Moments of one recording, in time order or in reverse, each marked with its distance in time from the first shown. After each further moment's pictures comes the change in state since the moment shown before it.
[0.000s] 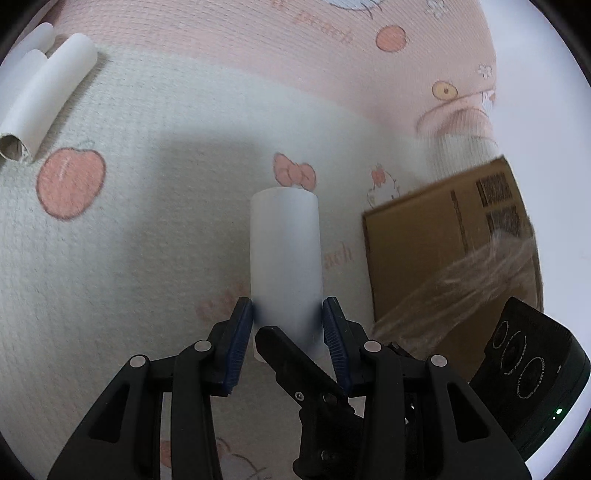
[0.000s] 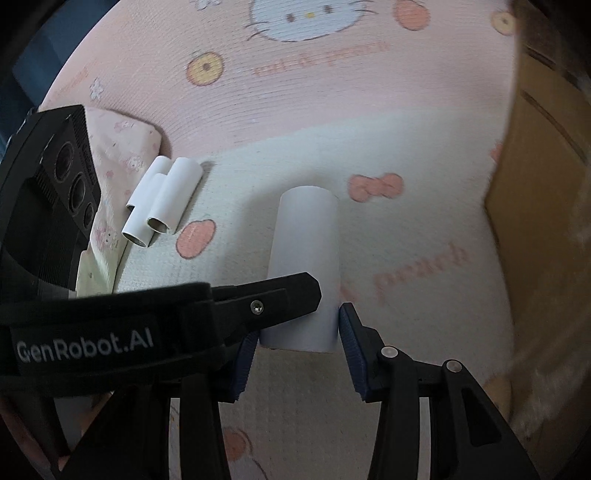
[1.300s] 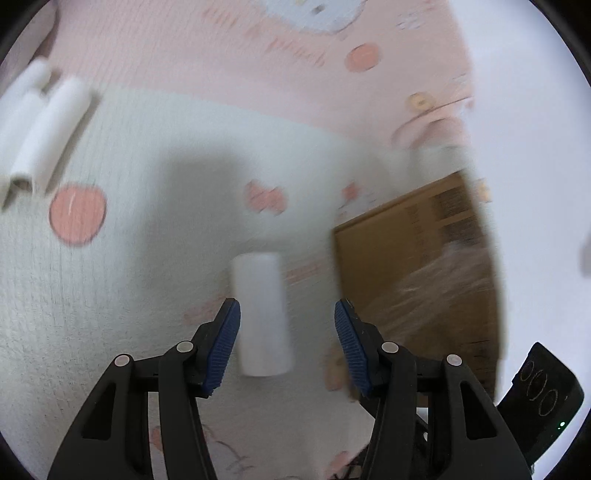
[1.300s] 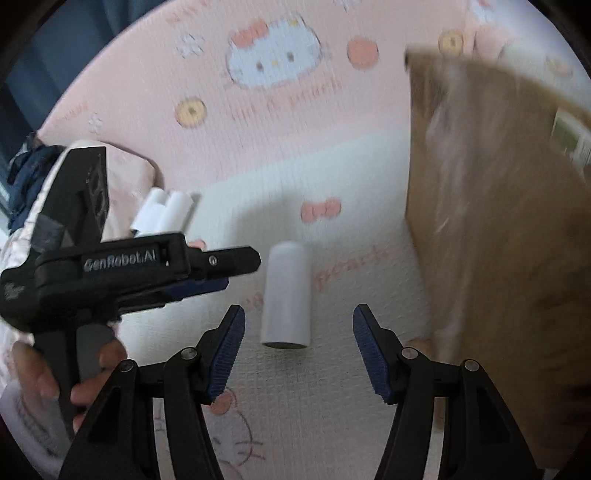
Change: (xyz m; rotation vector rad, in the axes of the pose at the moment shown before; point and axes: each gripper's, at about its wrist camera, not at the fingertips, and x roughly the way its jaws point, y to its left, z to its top) left arm -0.054 -0.029 0.016 0.062 -0.069 -0.066; right arm -0.100 -0.010 -0.010 0.015 -0.114 -0.090
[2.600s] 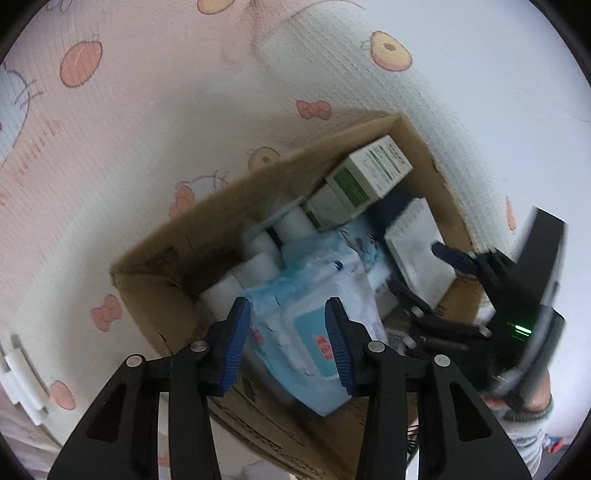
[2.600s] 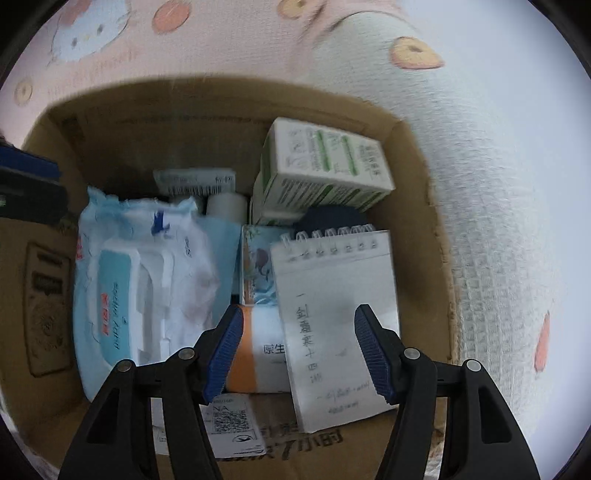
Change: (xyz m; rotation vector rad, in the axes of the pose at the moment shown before) left arm 0.131 -0.269 0.073 0.510 0.480 0.189; right arm -0.075 -0.210 0.098 -0.056 0.353 -0.507
